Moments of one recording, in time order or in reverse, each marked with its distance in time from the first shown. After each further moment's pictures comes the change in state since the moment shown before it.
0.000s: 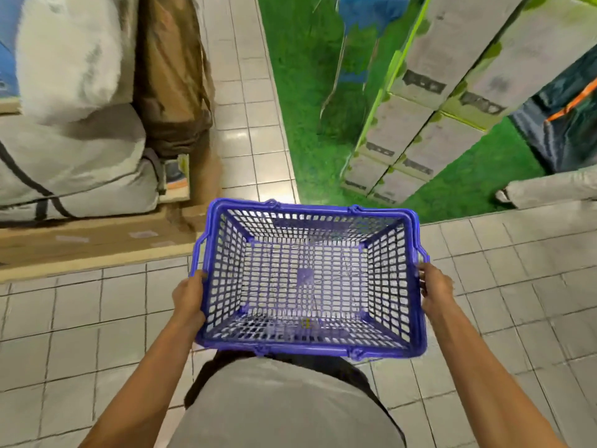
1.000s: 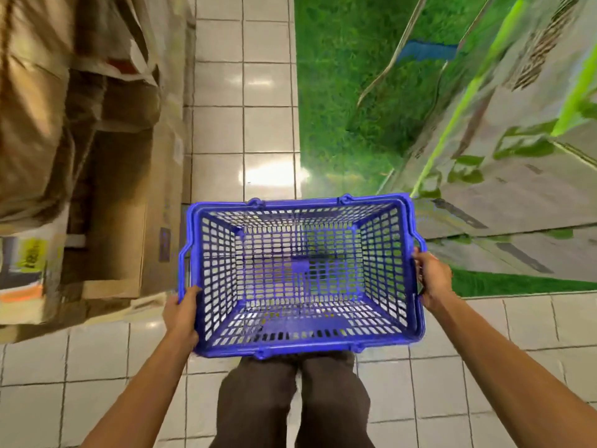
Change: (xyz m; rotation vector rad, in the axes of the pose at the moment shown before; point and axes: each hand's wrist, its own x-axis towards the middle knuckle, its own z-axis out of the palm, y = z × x) left_hand 0.358 0.057 0.339 -0.083 0.207 -0.161; right_hand 0.441 -0.087 0.392 -0.326 -0.135 0.036
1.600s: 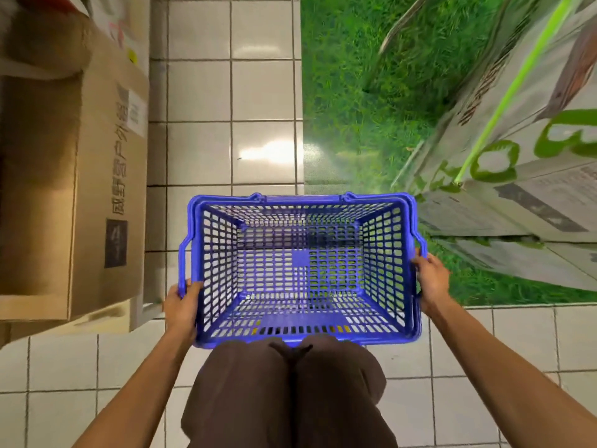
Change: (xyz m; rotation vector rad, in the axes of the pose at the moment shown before) left_hand 0.125 -0.100 0.096 0.195 -0.002 0.060; right_hand 0.164 0.099 0.066 -0.108 -0.035 -0.061
